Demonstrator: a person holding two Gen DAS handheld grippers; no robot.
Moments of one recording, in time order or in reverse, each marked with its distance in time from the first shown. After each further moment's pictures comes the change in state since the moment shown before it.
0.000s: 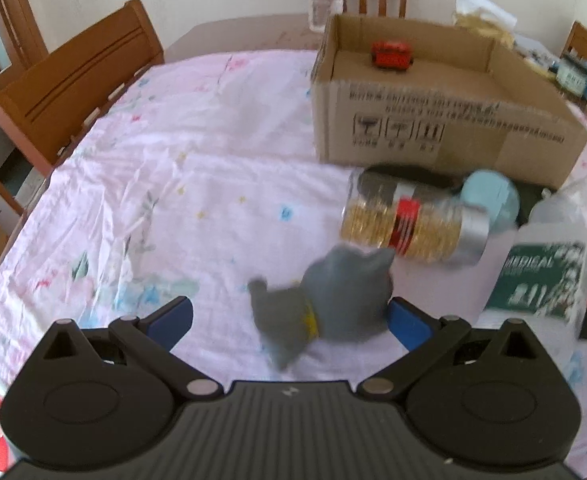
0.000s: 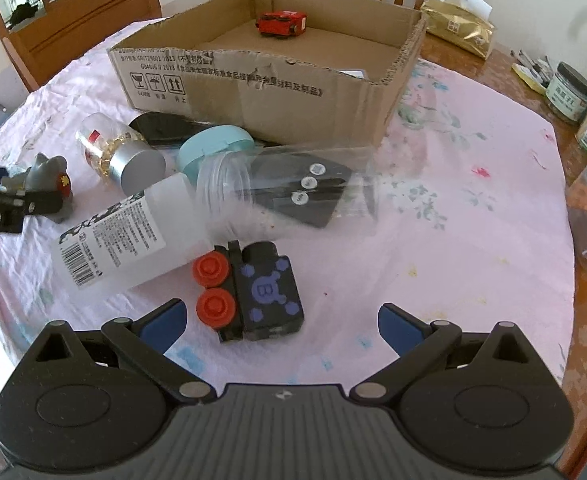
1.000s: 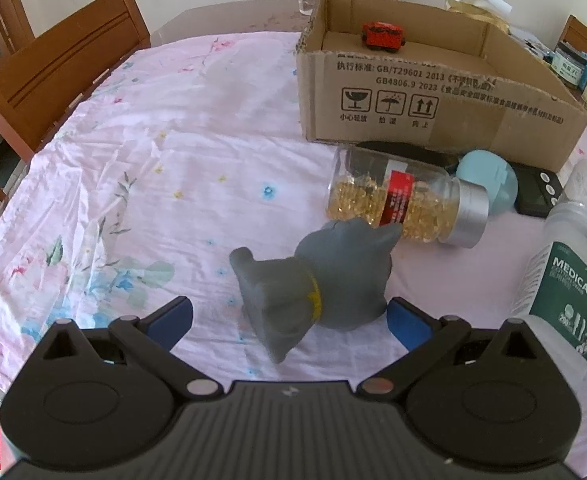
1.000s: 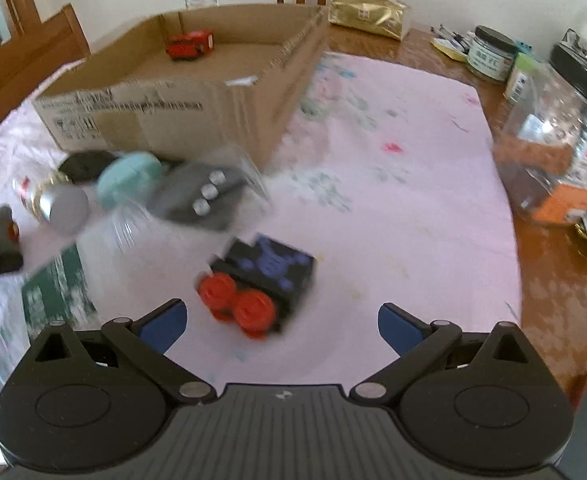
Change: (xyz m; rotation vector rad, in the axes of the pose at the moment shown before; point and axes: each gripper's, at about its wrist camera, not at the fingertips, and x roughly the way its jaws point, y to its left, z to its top) left arm 0.013 -0.004 -0.006 -0.001 0.027 -0.037; right arm -0.013 -0.041 -0.008 0.183 -0.052 -0.095
